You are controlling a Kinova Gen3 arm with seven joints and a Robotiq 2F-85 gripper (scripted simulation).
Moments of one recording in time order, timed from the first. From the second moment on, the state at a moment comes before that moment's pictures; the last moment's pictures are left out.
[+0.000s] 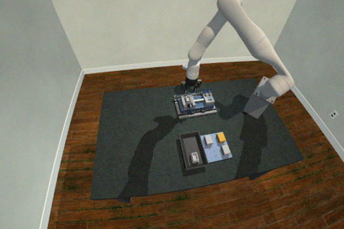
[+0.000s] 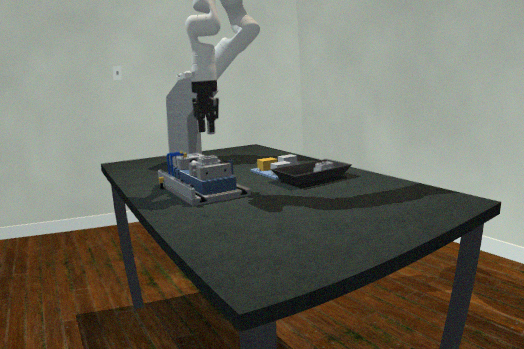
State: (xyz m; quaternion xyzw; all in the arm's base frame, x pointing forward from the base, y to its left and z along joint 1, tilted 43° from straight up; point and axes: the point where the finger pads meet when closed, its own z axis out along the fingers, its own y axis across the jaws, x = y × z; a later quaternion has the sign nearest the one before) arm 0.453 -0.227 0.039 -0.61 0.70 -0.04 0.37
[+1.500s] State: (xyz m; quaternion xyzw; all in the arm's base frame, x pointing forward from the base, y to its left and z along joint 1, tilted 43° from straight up) arm 0.484 -0.210 0.000 -0.61 0.70 -0.04 0.37
